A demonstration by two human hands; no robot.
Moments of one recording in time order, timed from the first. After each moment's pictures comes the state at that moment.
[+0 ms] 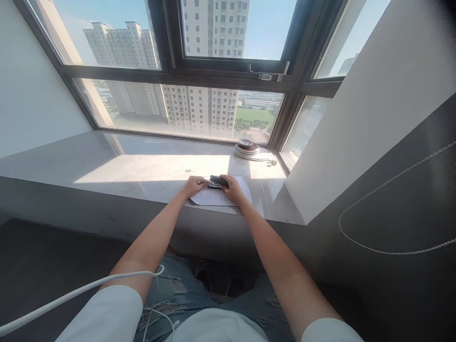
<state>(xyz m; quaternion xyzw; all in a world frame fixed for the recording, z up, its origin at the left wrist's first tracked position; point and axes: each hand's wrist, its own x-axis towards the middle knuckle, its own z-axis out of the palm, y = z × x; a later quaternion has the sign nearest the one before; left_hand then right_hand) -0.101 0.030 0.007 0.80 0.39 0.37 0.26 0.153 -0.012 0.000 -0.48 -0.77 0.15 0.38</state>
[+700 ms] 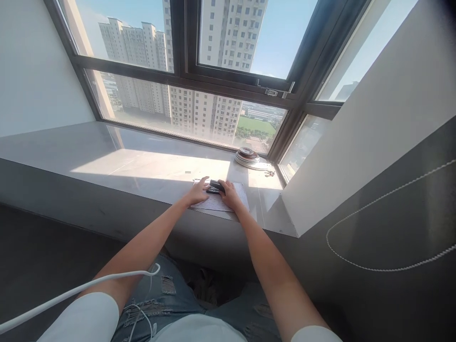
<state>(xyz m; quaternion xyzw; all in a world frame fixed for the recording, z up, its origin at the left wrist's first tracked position) -0.080 -0.002 0.001 0.77 0.42 0.35 0.33 0.151 -0.010 -0.003 -0.51 -0.80 0.09 0.30</state>
